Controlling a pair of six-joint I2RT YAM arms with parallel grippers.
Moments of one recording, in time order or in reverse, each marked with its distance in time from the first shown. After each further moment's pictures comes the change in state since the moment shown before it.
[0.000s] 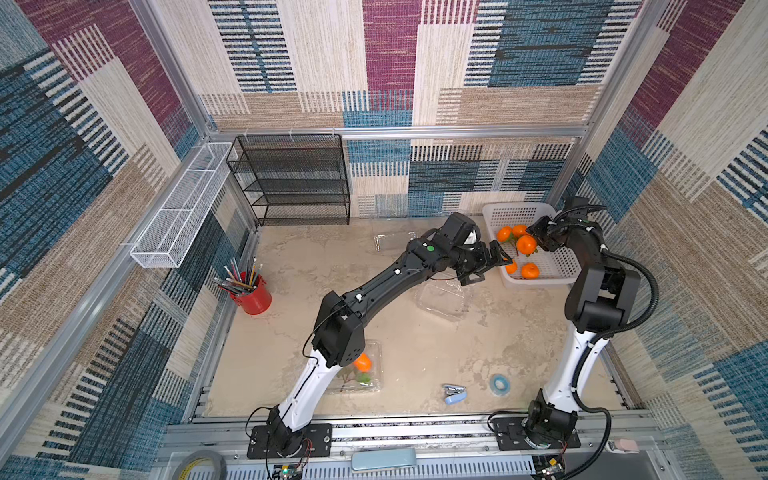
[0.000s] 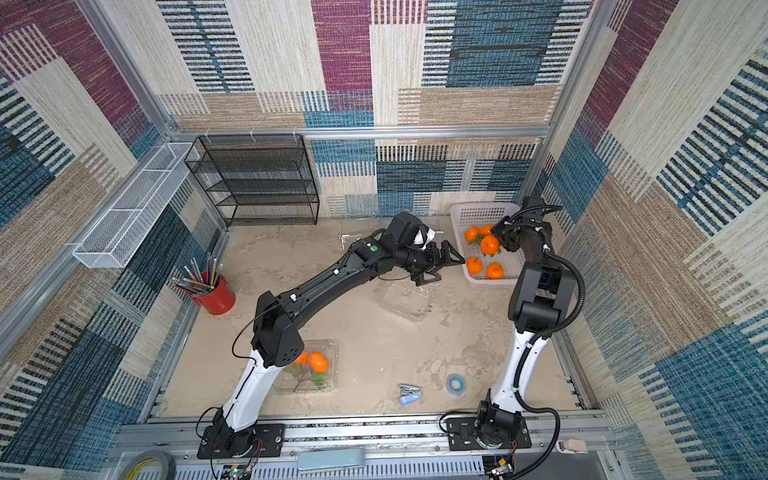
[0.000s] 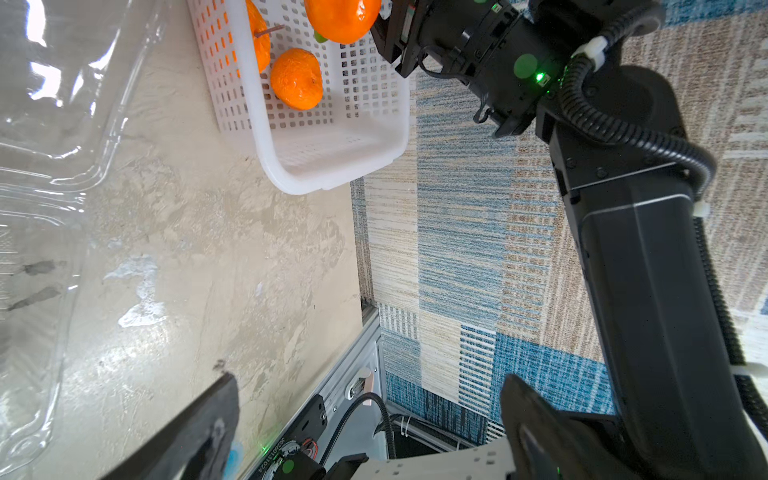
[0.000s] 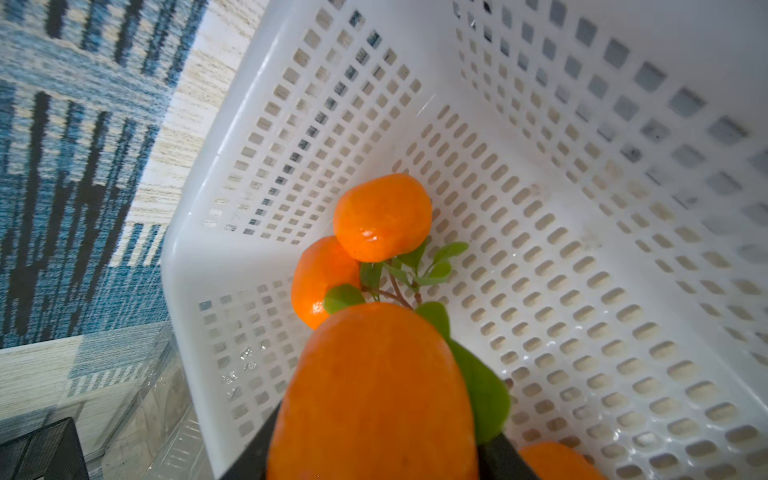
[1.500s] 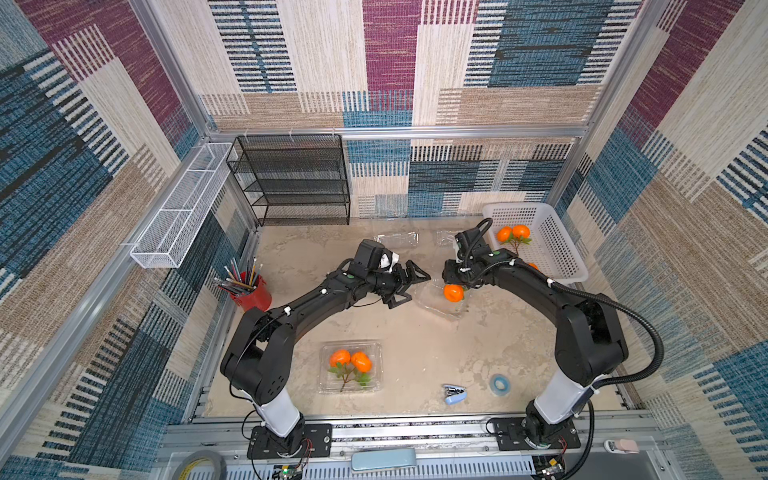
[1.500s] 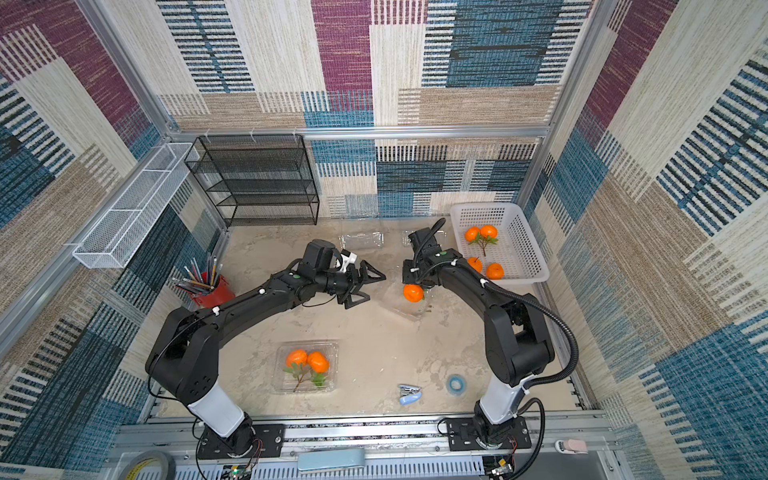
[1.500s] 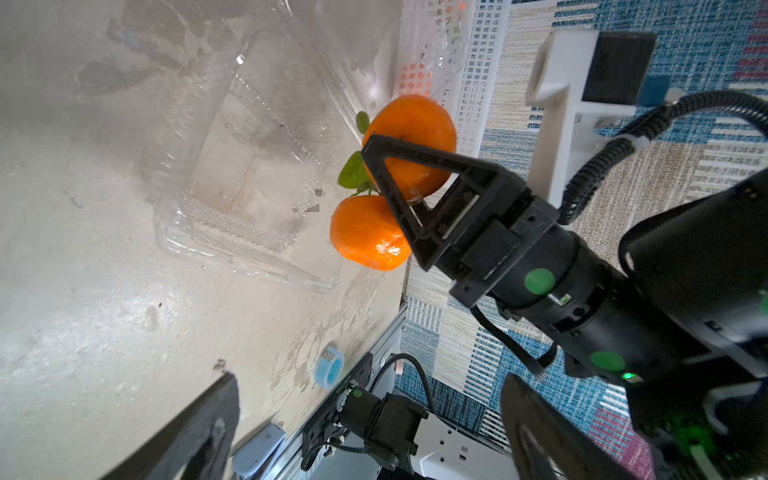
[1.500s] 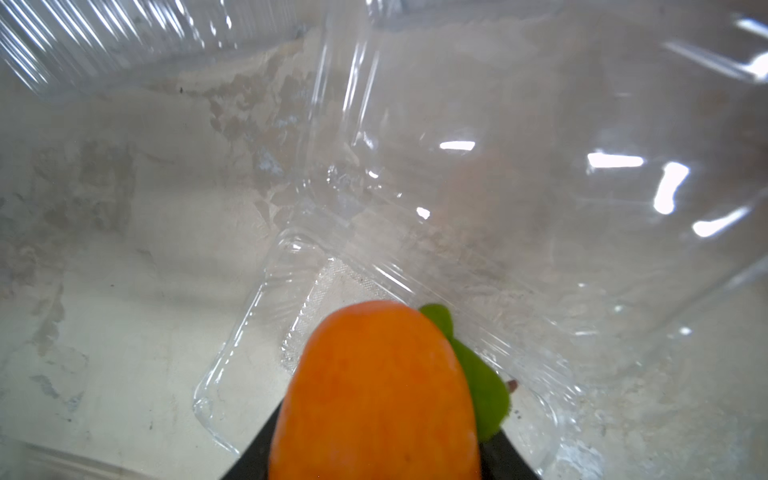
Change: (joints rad) left arm 0.299 -0.596 -1.081 0.400 0.151 0.001; right arm 0.678 -0.485 -0.573 -0.019 0.286 -0.179
